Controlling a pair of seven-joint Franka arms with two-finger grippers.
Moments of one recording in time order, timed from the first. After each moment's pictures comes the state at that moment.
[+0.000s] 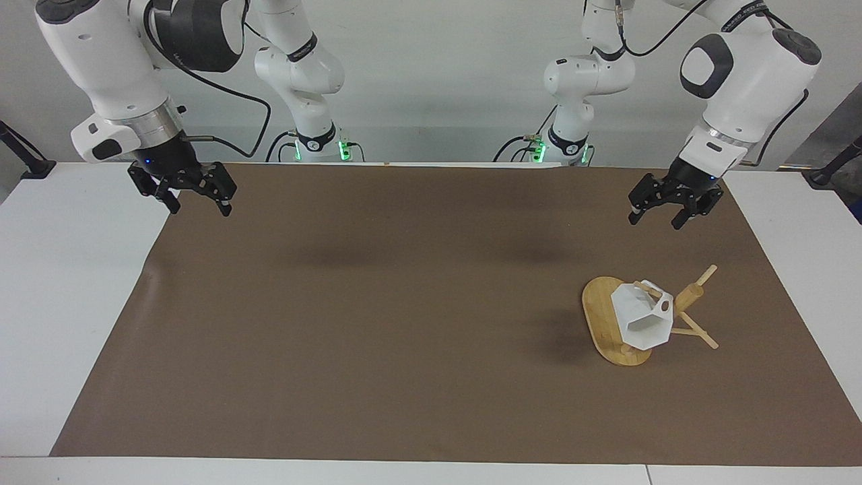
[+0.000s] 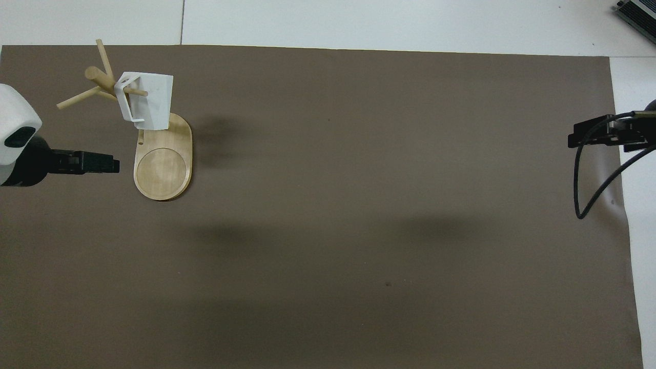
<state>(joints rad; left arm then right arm) 0.06 -0.11 -0.10 -1.90 -0.15 1.91 0.11 -0.26 0.07 0.20 -1.55 0.00 1.68 0.02</state>
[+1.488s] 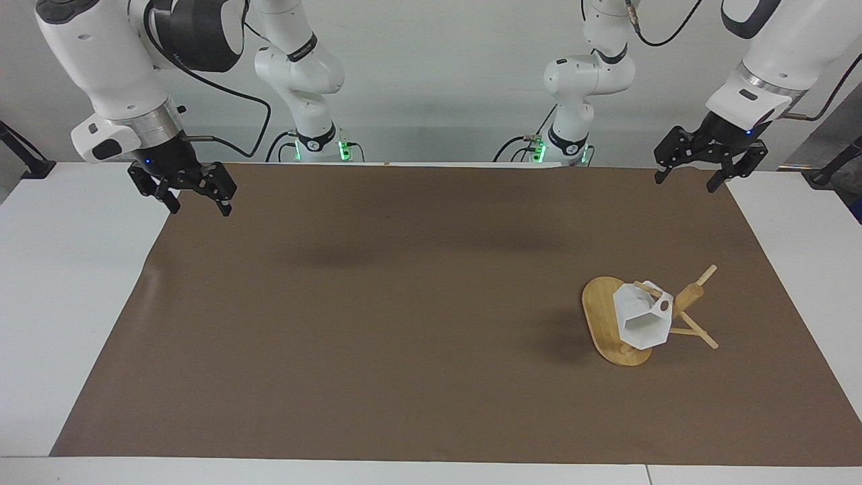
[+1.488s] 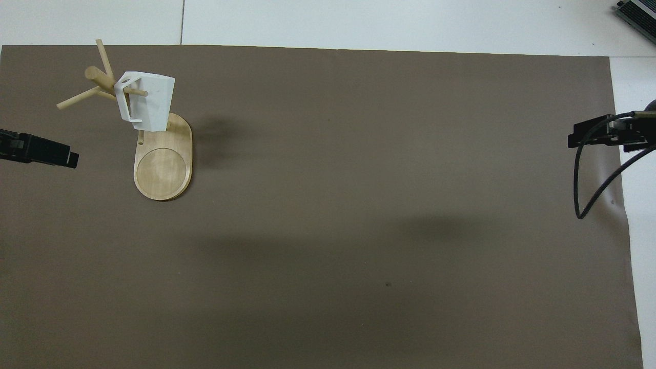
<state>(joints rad) 0.06 0.00 -0.12 -1.50 -0.08 1.53 0.15 -0.26 0.07 0.20 -1.55 0.00 1.68 0.02</state>
